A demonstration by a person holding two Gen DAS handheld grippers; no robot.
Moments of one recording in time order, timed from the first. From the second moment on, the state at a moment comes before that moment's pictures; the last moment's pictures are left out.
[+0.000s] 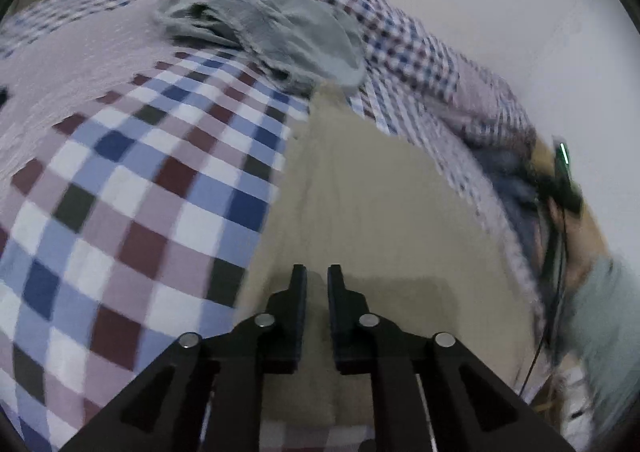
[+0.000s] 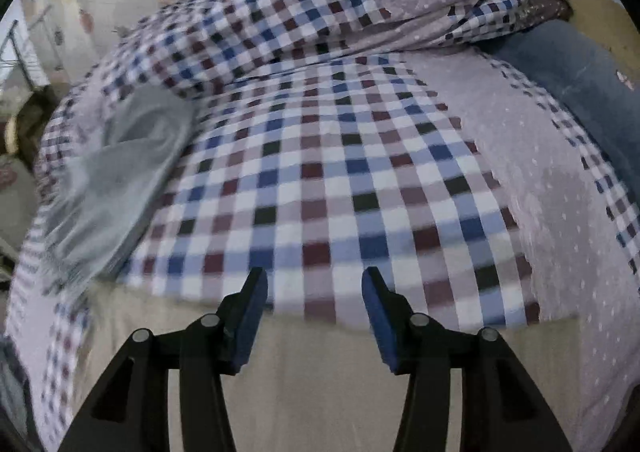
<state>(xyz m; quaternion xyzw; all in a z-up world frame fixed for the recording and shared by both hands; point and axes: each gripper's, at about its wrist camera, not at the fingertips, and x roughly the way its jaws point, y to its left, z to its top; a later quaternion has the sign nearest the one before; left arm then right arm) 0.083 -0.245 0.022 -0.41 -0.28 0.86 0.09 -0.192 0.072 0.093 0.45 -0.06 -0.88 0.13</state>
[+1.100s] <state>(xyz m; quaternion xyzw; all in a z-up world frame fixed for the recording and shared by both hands) 0.121 -0.275 -0.019 -0.39 -0.48 0.79 0.07 0.179 0.361 0.019 0.37 -0.45 -0.80 0.12</state>
